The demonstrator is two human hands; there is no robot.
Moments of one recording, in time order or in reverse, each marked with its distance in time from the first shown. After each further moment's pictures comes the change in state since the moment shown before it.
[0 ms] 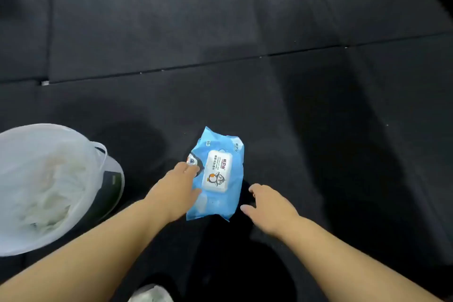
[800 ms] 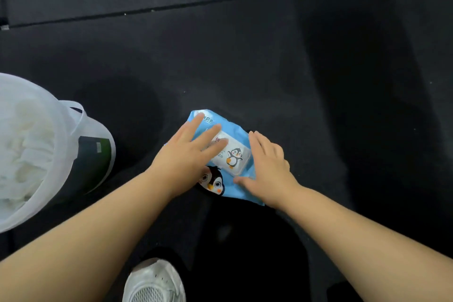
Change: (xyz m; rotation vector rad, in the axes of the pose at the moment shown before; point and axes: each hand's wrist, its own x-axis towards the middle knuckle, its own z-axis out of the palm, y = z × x) left_hand 0.026 -0.026 0.032 0.446 0.221 0.476; right_hand 0.043 -0.003 0.037 0.007 0.100 -0.144
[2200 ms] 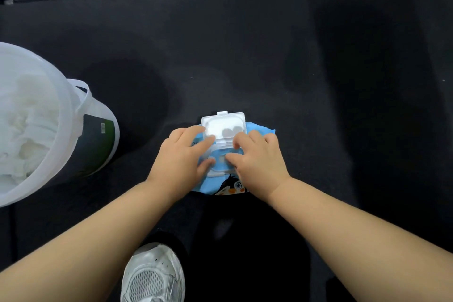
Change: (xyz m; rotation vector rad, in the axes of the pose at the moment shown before) left_hand -0.026 0.016 0.030 -0.281 0.216 -0.285; right_hand 0.019 -0.004 0.035 -0.452 0.648 -0.566
